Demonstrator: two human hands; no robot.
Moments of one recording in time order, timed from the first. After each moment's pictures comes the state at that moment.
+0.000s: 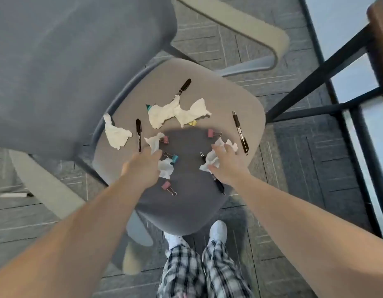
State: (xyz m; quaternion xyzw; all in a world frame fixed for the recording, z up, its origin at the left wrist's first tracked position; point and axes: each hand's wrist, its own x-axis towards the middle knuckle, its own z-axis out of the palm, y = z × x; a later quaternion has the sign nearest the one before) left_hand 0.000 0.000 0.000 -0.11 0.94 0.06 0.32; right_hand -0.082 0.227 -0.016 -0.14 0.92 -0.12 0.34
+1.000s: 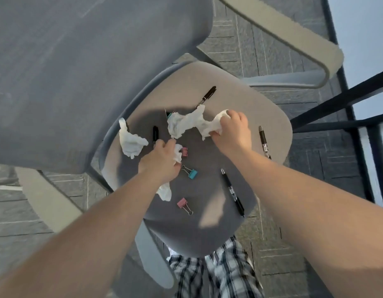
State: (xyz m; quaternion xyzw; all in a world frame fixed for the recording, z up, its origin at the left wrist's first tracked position) left_hand -0.043 -0.026 -0.008 -0.21 0.92 0.17 0.27; right_hand -0.167 0.122 -0.007 -0.15 0.96 -0.11 0.19
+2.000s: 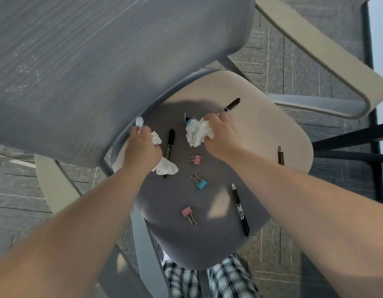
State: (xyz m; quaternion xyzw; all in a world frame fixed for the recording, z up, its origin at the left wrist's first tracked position) left_hand -0.045 -0.081 -0.003 -0.42 0.87 0.22 0.12; right_hand -0.174 0.068 -0.003 -0.29 0.90 -0.21 0.25
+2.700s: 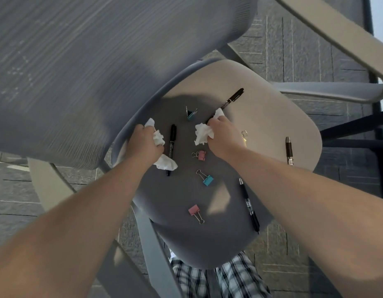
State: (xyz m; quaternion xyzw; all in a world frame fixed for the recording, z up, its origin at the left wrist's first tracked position) left_hand -0.046 -0.101 -0.035 -0.37 0.89 0.24 0.15; right_hand -0.167 0.063 -0.033 -0.28 0.91 -0.14 0.26
